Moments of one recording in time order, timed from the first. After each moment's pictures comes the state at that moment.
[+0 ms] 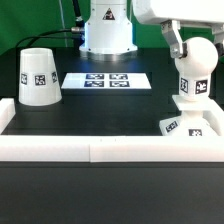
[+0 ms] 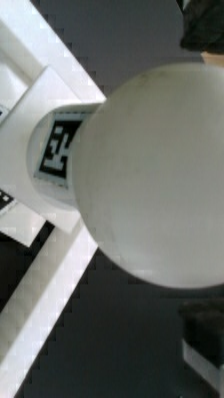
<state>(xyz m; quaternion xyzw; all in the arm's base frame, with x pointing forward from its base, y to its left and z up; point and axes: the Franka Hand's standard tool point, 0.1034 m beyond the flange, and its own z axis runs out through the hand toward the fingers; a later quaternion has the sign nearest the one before) 0.599 0.100 0.132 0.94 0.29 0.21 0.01</state>
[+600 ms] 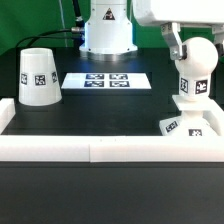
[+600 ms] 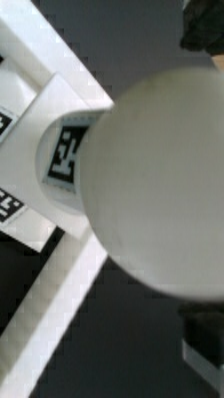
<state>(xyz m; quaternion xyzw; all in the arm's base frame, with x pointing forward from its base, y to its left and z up) 0.593 0.107 0.126 0.95 0.28 0.13 -0.01</state>
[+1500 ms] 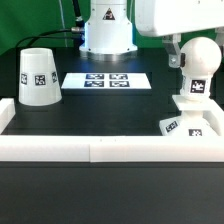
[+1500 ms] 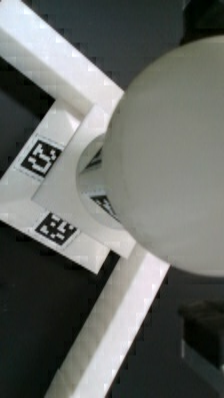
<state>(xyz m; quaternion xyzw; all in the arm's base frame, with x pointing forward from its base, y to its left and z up) 0.597 0.101 0.122 0.96 0.28 0.05 -0.02</state>
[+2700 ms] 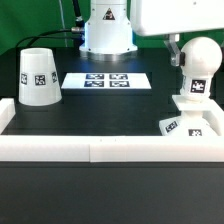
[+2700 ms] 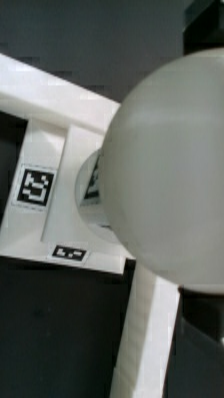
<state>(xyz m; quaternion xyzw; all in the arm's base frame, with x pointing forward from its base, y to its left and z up) 0.597 0.104 0.121 0.99 0.12 0.05 -0.03</state>
